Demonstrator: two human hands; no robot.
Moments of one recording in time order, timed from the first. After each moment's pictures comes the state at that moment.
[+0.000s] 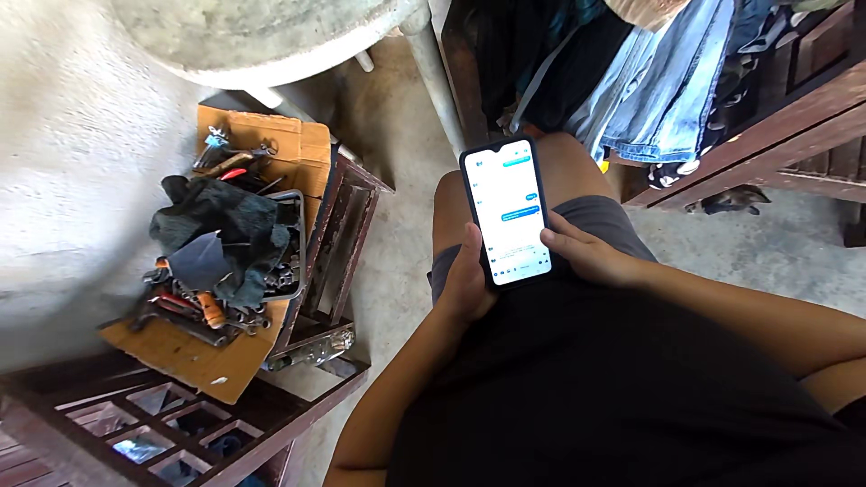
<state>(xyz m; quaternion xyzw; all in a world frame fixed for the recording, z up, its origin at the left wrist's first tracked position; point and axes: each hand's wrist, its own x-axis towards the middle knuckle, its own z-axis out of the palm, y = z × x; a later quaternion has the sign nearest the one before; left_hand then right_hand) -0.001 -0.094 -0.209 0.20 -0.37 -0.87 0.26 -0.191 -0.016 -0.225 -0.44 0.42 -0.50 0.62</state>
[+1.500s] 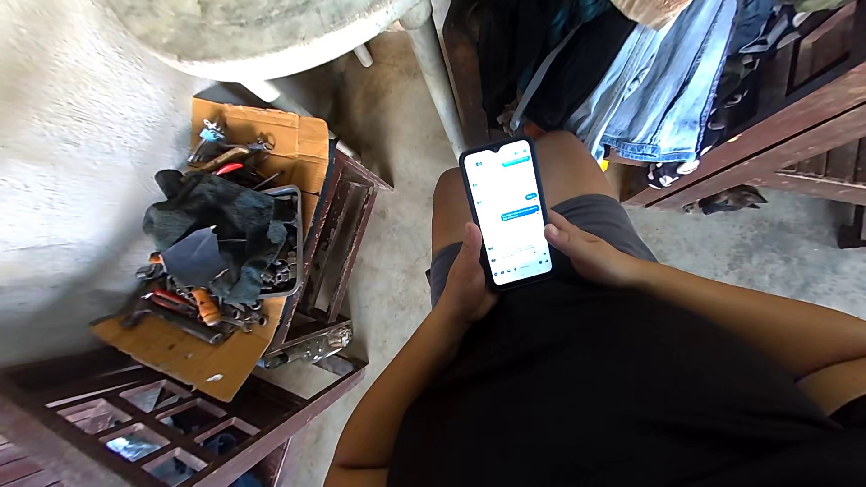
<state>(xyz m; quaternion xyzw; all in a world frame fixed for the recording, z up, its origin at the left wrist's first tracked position) 0.000 -0.092 -0.212 0.20 -0.36 -0.87 0.26 -0.190 -0.014 -0.225 -0.46 0.43 -0.49 0.61</state>
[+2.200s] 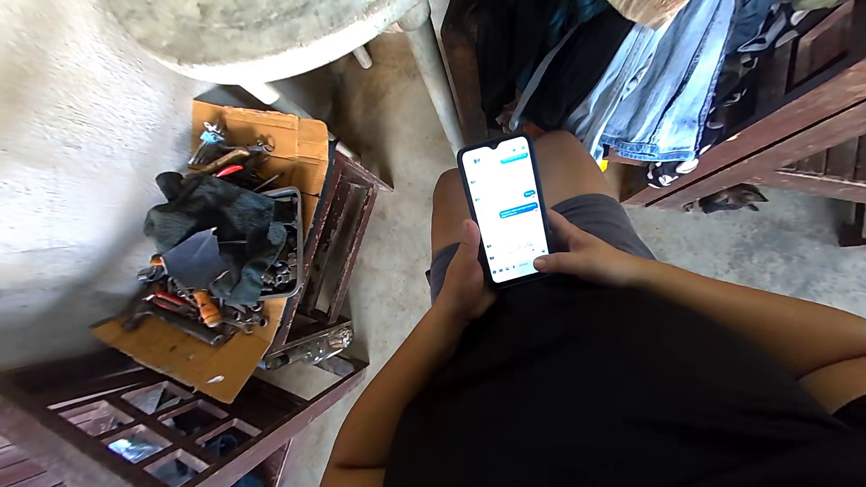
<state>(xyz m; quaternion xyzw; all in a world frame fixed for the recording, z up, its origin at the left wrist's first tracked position) -0.001 -0.095 -0.209 0.21 -0.36 -0.87 0.25 -0.192 -0.015 -0.217 -0.40 0.41 -0.47 0.67</state>
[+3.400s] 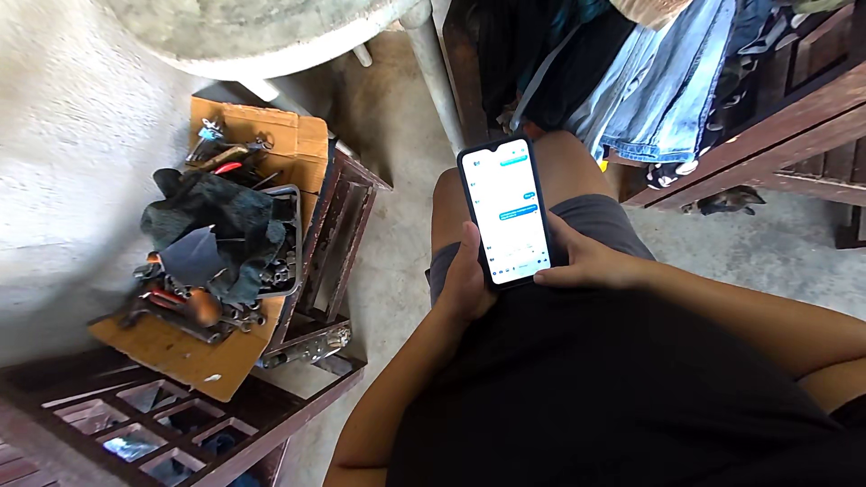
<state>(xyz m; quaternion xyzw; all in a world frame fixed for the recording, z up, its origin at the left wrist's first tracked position) 0.002 -0.092 -0.211 0.22 -0.35 -0.87 0.26 -0.193 -0.015 -0.214 -0.43 0.43 -0.43 0.67</state>
